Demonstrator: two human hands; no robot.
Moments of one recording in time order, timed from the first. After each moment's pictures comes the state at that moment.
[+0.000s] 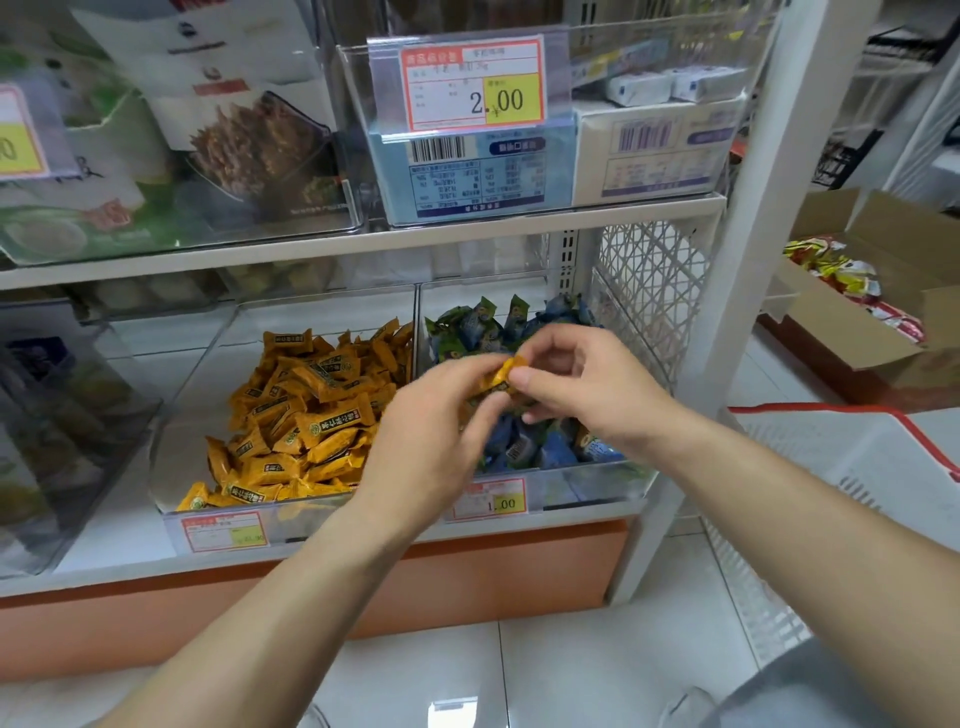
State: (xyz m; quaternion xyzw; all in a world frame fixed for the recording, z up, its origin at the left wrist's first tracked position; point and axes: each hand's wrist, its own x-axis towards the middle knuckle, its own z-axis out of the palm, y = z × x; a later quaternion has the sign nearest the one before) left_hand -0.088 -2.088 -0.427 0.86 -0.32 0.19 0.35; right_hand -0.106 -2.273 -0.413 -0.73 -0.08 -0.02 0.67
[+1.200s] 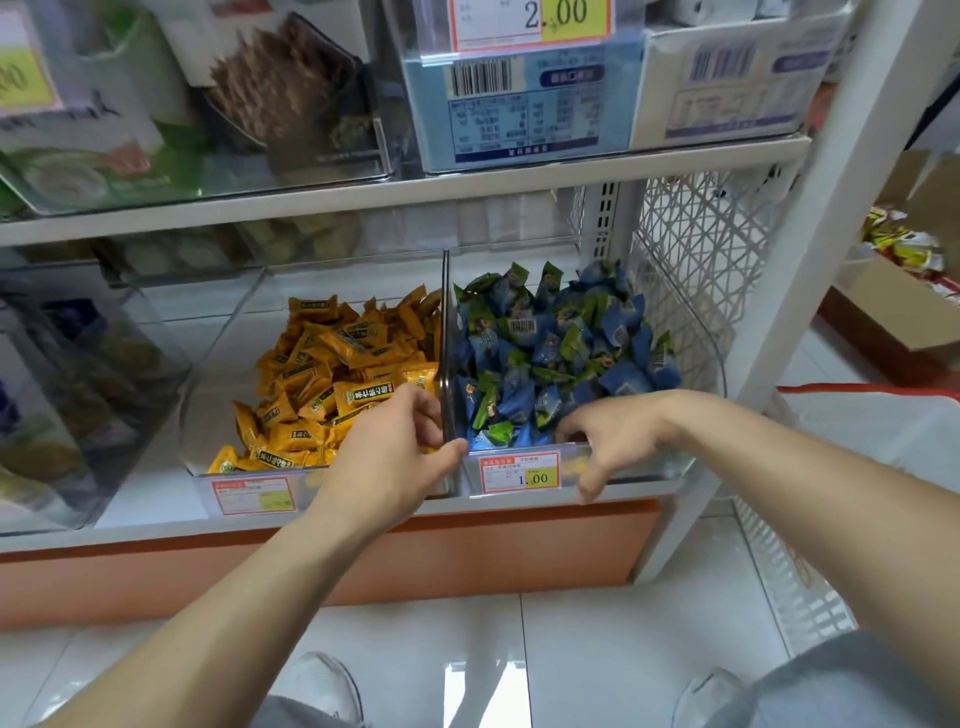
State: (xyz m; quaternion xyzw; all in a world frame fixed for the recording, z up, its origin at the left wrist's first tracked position) left_hand -0.077 -2.026 -0.475 0.94 -0.14 0.04 0.30; right_hand -0.070 -2.279 -0.463 -0.93 -0.12 0.32 0.10
